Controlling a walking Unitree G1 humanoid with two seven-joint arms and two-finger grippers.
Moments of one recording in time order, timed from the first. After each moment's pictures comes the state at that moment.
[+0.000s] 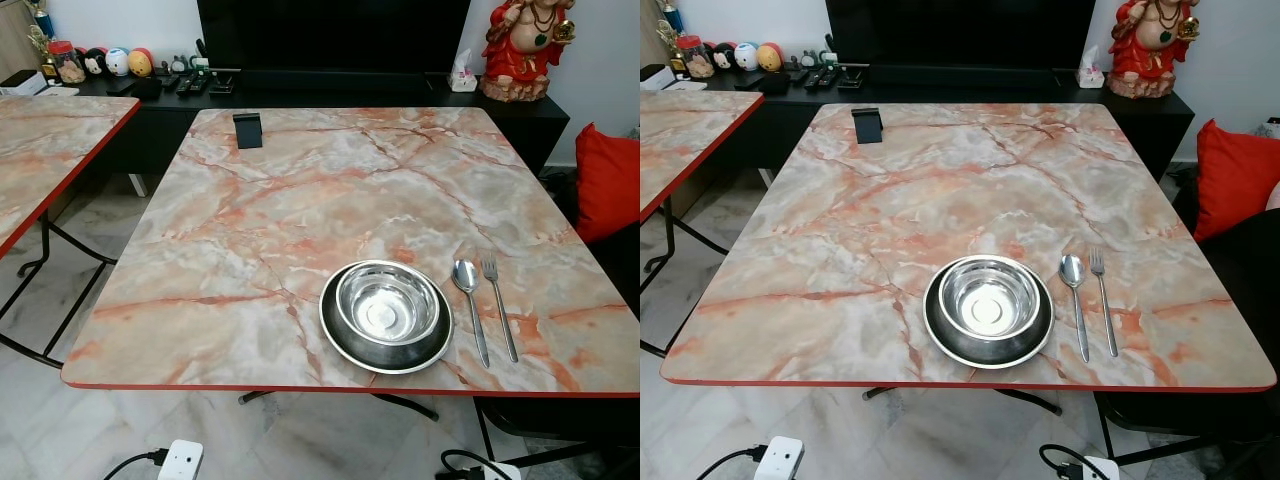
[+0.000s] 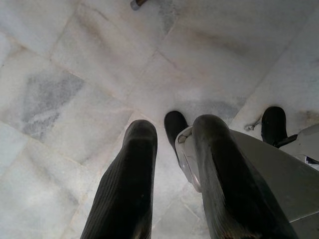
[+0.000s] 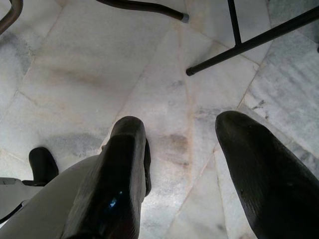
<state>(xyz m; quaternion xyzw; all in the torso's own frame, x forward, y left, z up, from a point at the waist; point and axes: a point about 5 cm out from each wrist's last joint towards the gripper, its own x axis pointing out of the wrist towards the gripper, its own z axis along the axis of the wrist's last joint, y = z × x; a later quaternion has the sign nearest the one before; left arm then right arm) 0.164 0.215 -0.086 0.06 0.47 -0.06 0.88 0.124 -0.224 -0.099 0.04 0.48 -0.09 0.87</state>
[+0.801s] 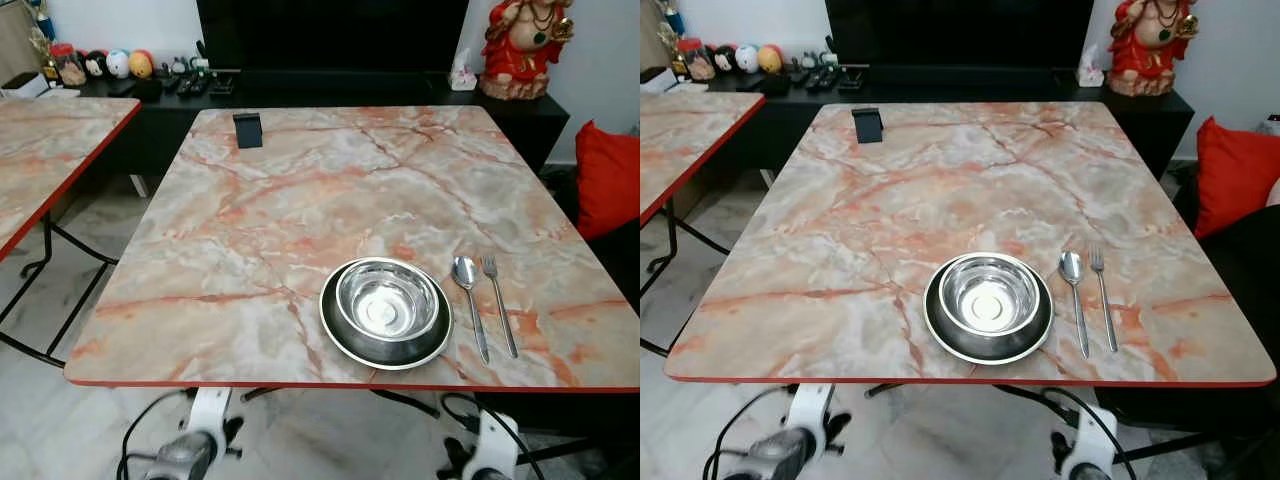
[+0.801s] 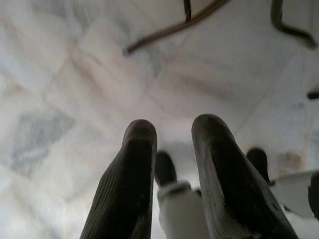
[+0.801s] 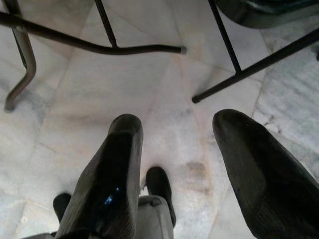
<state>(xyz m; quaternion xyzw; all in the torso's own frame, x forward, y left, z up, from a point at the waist) 0.227 0.182 -0.061 0.03 0.42 -0.05 0.91 0.180 -0.217 -0.081 0.10 0.43 -0.14 0.89</state>
